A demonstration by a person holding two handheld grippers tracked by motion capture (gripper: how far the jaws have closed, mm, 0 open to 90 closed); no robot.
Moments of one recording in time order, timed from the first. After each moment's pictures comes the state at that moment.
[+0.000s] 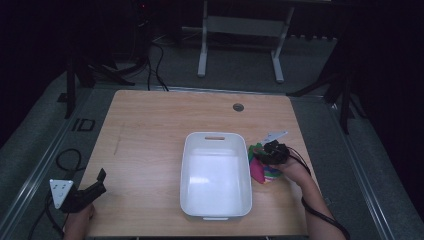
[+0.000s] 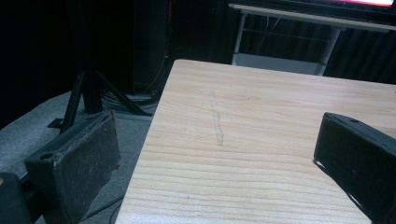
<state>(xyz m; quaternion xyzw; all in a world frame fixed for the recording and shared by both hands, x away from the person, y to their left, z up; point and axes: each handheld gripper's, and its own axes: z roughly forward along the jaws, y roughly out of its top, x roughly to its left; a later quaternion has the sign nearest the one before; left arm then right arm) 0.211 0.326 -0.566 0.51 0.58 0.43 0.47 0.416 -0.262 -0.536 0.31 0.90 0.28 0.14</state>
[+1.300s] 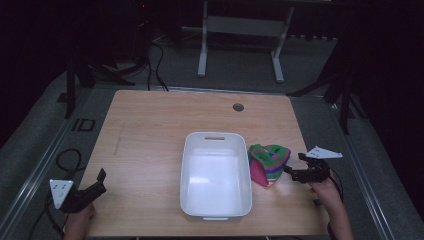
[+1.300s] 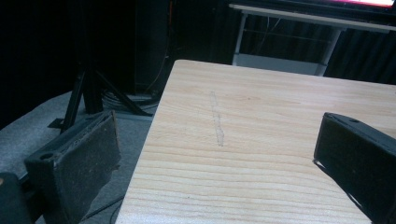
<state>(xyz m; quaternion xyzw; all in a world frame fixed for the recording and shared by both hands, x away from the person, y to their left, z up) 0.211 0.326 -0.566 0.50 0.58 0.43 0.47 0.341 -0.368 -0.521 0.41 0.80 0.39 0.20</state>
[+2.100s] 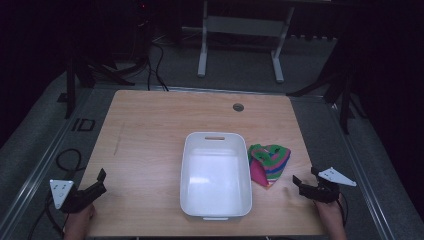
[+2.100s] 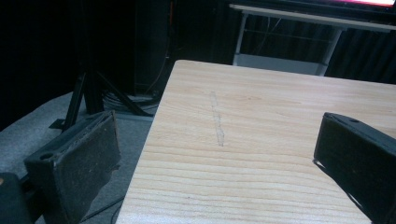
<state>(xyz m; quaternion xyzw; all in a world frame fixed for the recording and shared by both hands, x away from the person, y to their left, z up) 0.211 0.326 -0.566 0.51 0.58 0.43 0.47 0.290 -0.394 -0.556 0.46 0.73 0.42 0.28</state>
